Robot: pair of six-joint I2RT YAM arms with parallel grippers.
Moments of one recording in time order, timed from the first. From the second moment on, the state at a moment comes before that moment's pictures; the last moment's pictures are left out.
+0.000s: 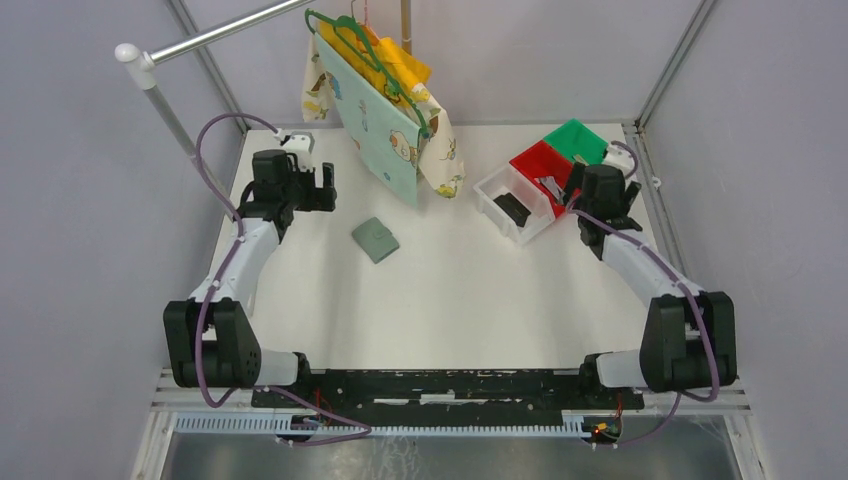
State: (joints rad) left arm -0.01 1.37 1.02 -0.20 0.11 0.07; right arm 0.07 1.31 0.78 0.04 0.48 0.33
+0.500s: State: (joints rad) left arm -0.01 1.36 1.02 -0.40 0.22 0.10; right arm 0.18 1.63 1.11 -0.19 0.24 0.09
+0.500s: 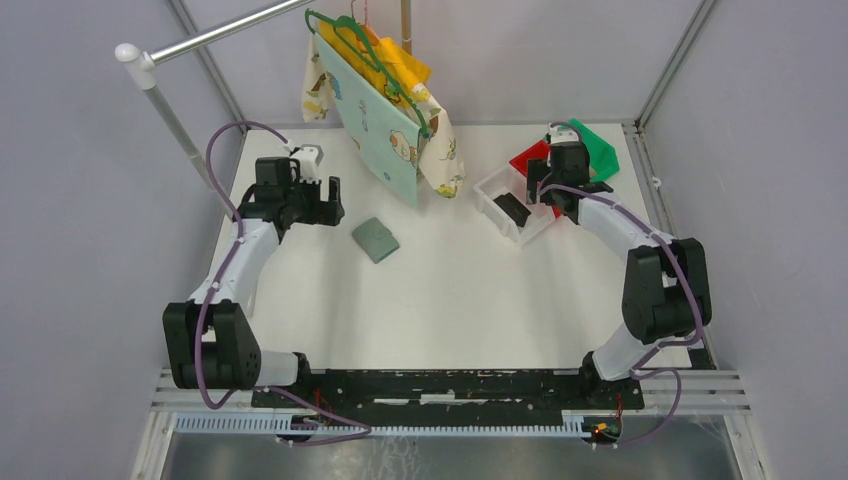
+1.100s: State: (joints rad) left arm -0.01 1.30 1.02 -0.47 0.30 0.15; right arm 0.19 1.82 1.28 -0.25 0.17 0.07
